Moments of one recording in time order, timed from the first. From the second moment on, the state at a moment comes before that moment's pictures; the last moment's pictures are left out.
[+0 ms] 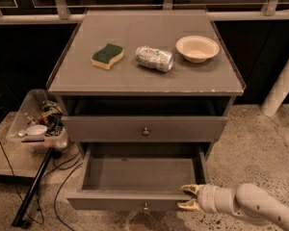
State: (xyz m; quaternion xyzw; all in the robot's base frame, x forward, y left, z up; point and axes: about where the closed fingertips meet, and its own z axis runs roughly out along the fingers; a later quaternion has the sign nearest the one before) arm 0.455 -0.179 0.403 -0.58 0.69 0.15 0.40
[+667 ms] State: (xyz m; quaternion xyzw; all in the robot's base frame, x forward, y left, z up) arm 0.436 -0.169 0.407 -0.59 0.68 0.15 0.41
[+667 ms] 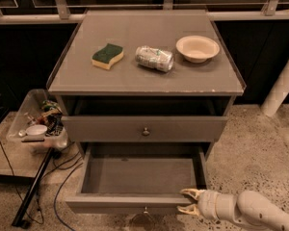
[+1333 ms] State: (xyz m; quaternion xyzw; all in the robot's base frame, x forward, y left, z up) arm 0.421 -0.172 0.406 -0.58 0.69 0.15 0.41
